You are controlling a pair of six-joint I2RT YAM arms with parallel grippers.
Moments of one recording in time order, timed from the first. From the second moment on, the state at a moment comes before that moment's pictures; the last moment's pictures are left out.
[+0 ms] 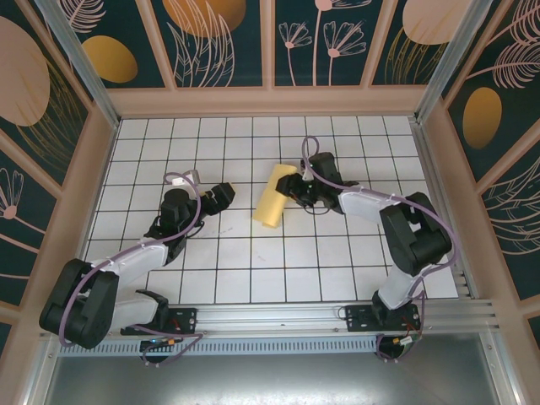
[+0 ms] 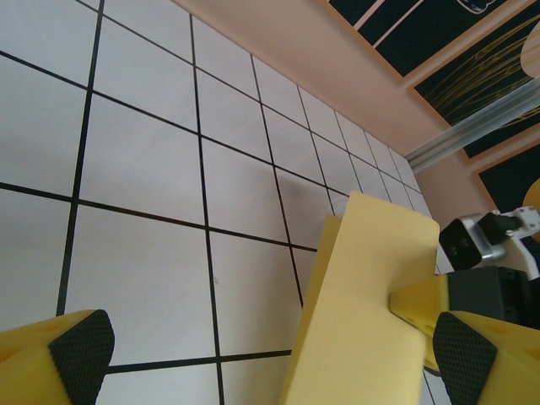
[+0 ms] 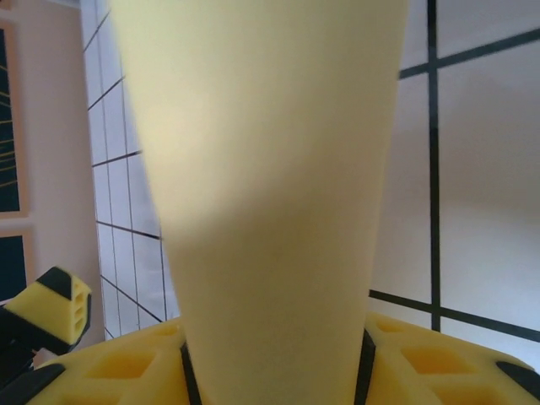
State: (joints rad) left arm -0.38 1.24 0.41 0.52 0.17 -0.76; right arm 0.50 1.73 0.94 0.06 -0.48 0.88
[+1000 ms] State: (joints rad) left arm -0.38 1.26 0.42 0.51 0.20 -0.76; right arm 0.46 1.93 1.12 -0.23 -0.54 0.46
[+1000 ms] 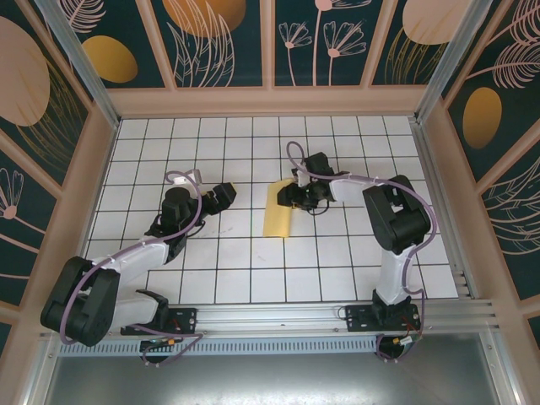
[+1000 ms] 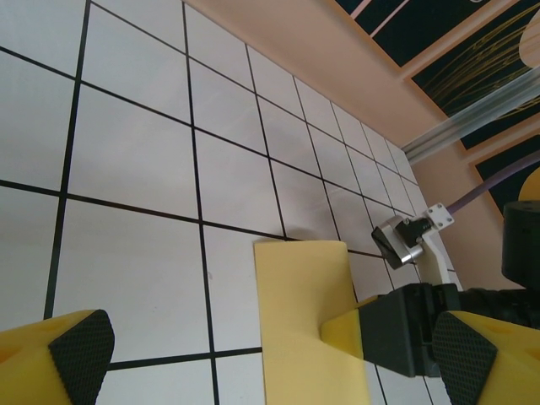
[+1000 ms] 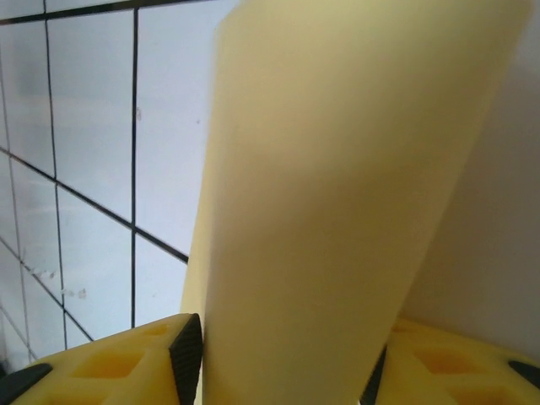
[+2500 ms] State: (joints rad) left arm -0.38 1.34 0.47 0.51 0.27 -0.76; right arm 0.52 1.90 1.19 -0.45 -0.15 0.37
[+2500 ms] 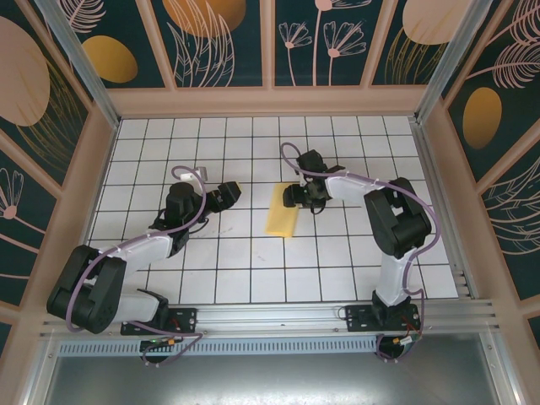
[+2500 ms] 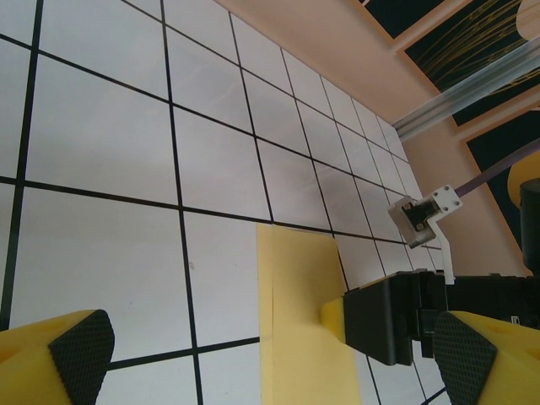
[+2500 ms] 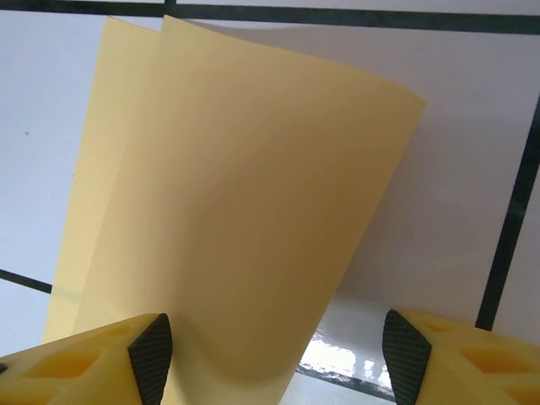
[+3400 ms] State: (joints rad) left arm -0.38 1.36 0.48 0.51 0.28 -0.77; right arm 0.55 1.93 1.24 -0.50 -0.08 0.45
